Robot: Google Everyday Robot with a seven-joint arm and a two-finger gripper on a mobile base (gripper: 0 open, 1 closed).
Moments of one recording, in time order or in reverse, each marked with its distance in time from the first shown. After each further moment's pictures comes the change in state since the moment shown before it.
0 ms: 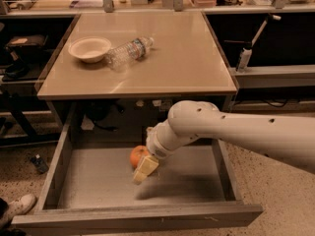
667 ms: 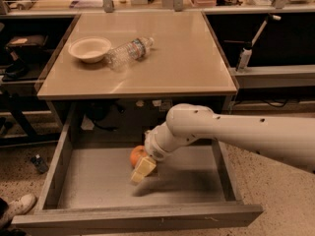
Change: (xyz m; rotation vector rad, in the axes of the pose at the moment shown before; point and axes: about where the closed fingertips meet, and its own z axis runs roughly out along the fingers) arm 0.003 -0.002 0.023 -0.038 -0.025 0.037
